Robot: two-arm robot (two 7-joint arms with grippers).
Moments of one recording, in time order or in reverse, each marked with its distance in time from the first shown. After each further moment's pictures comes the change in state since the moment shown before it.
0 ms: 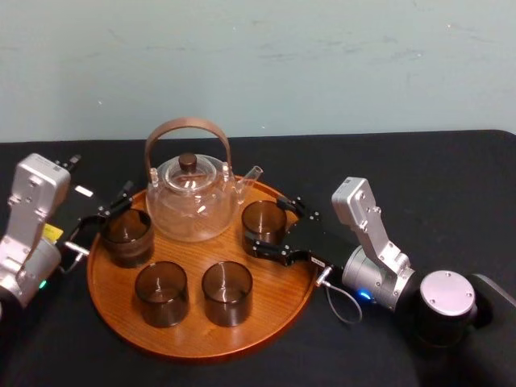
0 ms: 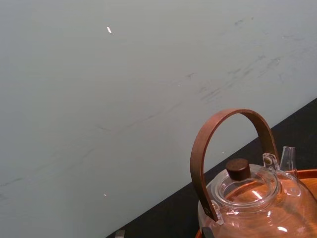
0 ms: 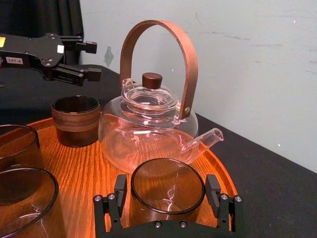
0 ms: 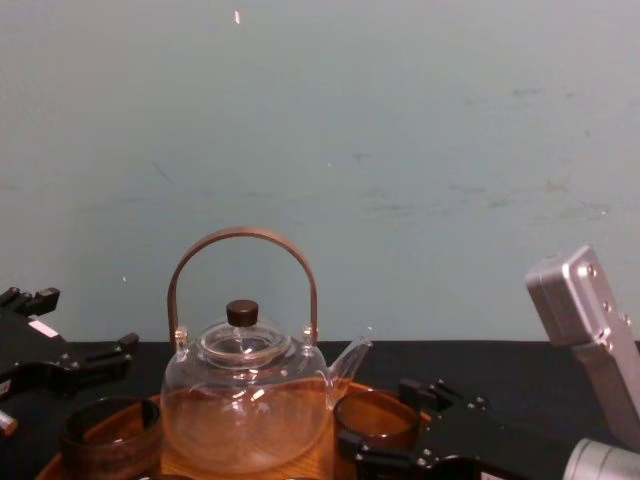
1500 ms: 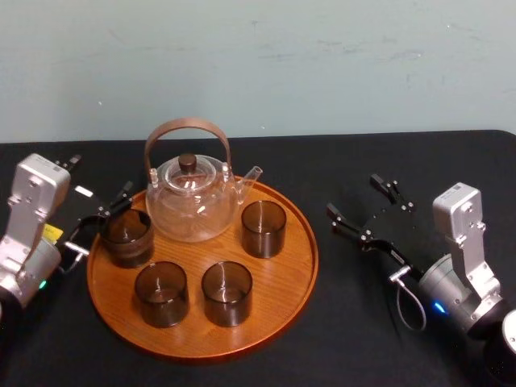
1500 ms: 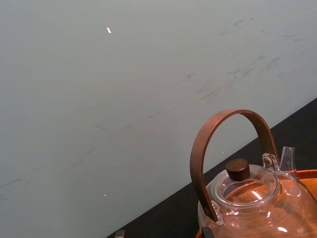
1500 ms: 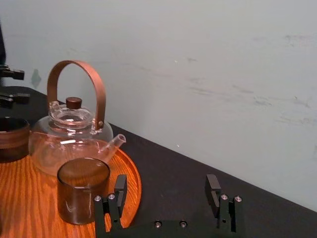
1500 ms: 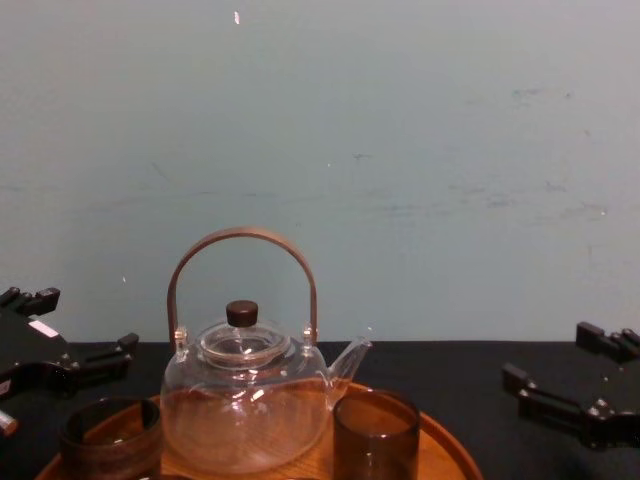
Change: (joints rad) left arm 0.000 0.000 0.000 0.000 0.000 0.000 0.000; right arm -0.278 0.108 0.204 -0.359 -0.024 -0.013 -0.201
